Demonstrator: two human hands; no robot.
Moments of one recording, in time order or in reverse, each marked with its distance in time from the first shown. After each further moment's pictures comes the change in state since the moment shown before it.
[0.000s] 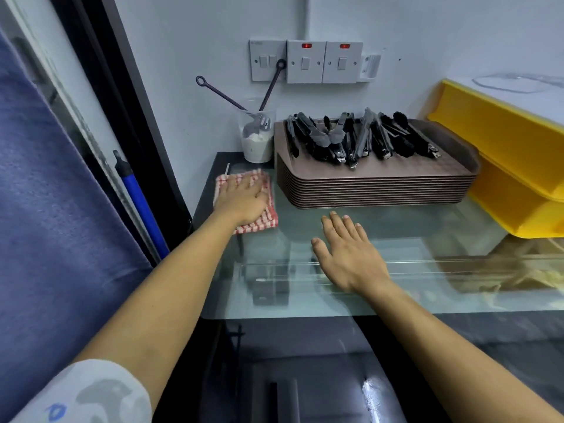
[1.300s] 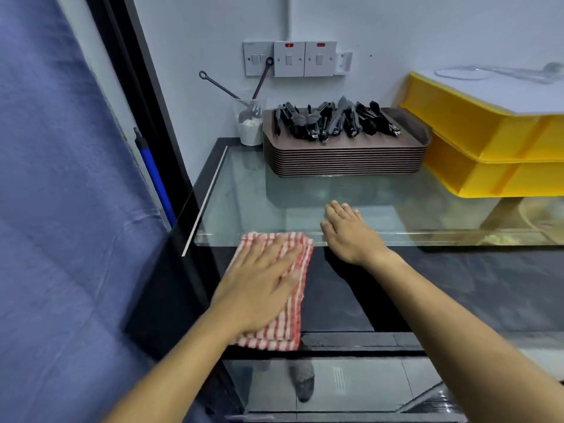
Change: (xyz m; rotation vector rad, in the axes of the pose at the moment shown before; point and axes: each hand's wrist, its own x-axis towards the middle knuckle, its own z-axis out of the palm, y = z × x) left_hand -0.310 0.094 0.054 0.060 -0.007 0.252; right_hand -0.093 0.042 -0.020 0.105 -0.061 -0.007
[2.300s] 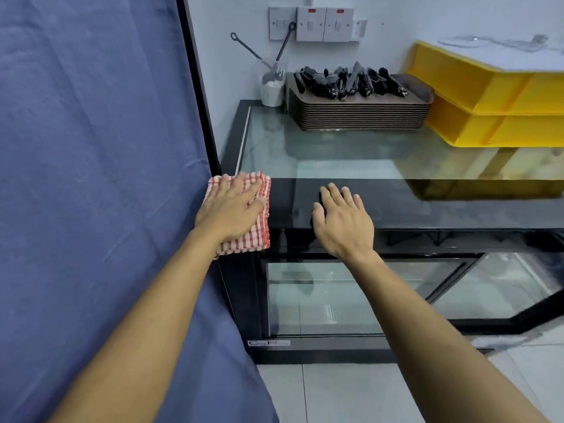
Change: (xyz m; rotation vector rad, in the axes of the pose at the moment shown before) left_hand -0.077 -0.102 -0.020 -0.009 0.020 -0.209; right_hand -0.139 -0.101 0.081 -0.105 0.337 0.047
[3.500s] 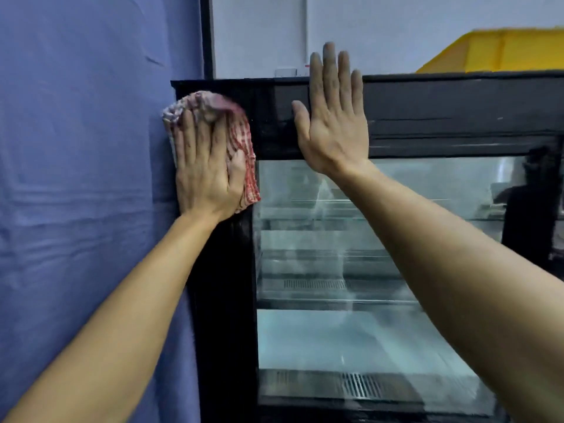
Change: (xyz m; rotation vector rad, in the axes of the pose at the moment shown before) left_hand 0.017 -0.034 0.227 0.178 1.448 0.226; right_hand -0.003 0.028 0.129 -0.103 1.167 -0.425
